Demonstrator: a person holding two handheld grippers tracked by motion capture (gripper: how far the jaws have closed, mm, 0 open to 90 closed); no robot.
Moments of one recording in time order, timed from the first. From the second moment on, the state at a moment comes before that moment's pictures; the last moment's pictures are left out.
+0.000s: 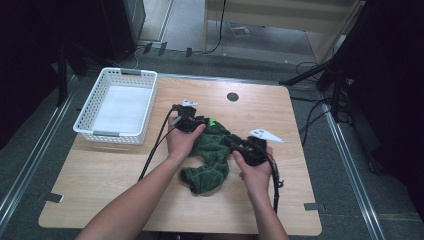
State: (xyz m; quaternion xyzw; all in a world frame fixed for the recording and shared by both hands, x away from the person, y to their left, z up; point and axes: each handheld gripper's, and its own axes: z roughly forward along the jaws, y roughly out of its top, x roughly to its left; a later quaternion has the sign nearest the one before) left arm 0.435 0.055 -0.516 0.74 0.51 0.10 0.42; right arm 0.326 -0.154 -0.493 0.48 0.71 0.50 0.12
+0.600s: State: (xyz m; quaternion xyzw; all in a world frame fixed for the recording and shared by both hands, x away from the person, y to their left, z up) left arm 0.456 0.027 -0.535 0.76 0.54 0.16 0.33; right arm 0.315 -0.118 -0.541 0.44 0.79 0.43 0.07
